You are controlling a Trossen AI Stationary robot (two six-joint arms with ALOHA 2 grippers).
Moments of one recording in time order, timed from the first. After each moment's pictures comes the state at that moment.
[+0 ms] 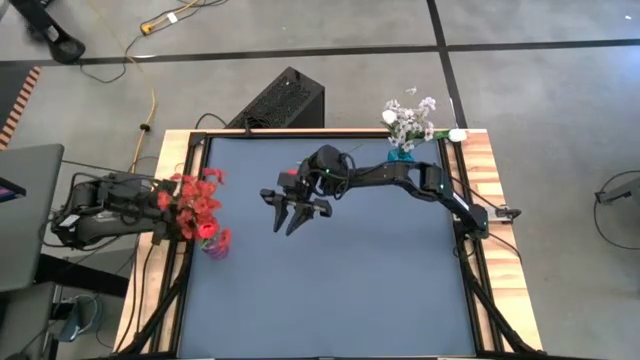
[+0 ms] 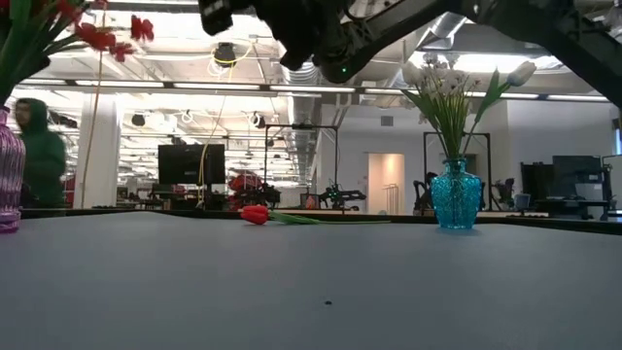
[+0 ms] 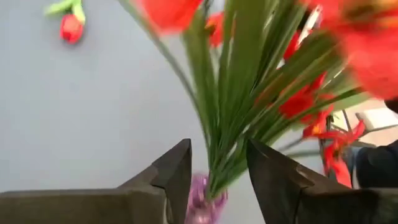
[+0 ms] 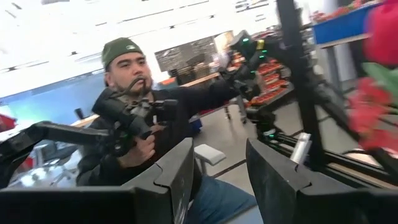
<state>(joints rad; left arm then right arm) 0.16 0.07 0.77 -1.22 0.20 -0.37 -0.17 2.31 1.84 1.16 -1.35 0.93</state>
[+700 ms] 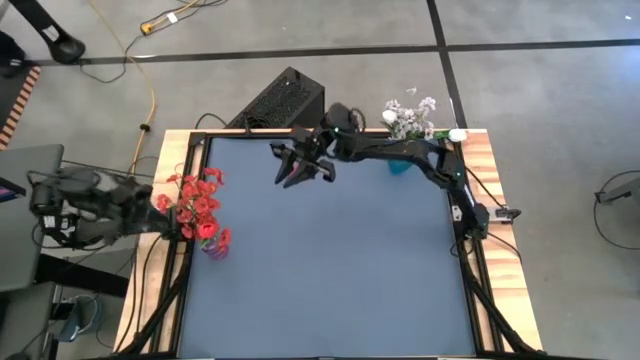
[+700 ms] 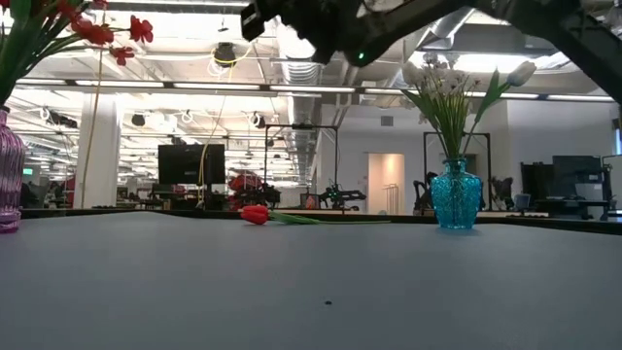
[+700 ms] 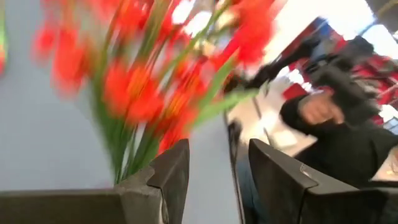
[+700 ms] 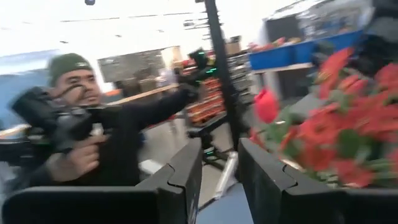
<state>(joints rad) 0.16 0.07 1.05 -1.28 0.39 -0.54 -0.34 2.15 1.84 0.81 -1.27 0.66</state>
